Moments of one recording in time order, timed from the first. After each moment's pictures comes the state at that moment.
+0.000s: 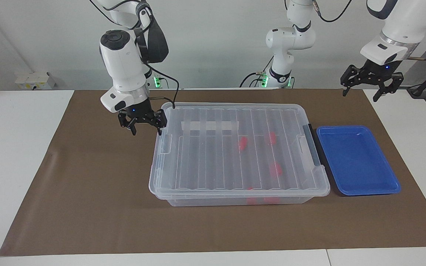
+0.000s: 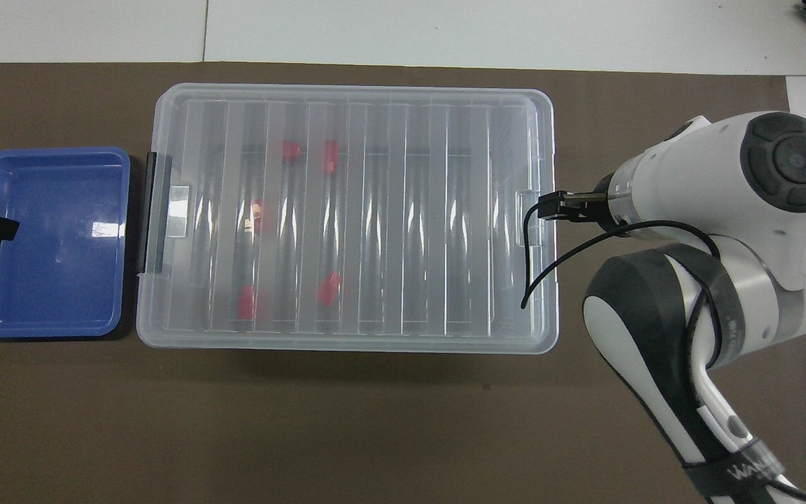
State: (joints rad) left arm -0.04 -0.02 0.04 -1.54 0.03 1.58 0.38; right arm 0.24 0.08 0.01 -1.81 -0.01 2.04 0.33
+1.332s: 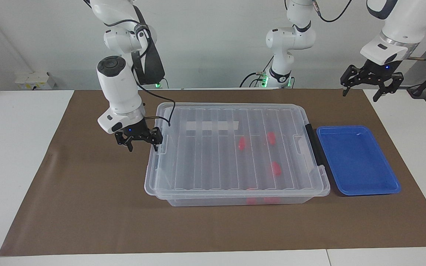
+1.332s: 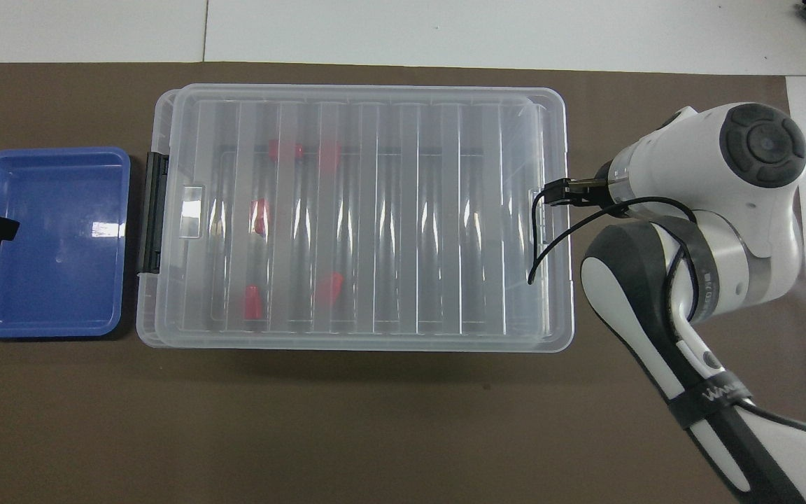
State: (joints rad) left arm -0.04 -0.02 0.04 -1.54 0.03 1.58 0.38; right arm 0.18 0.18 0.01 -1.81 -0.01 2.13 0.21
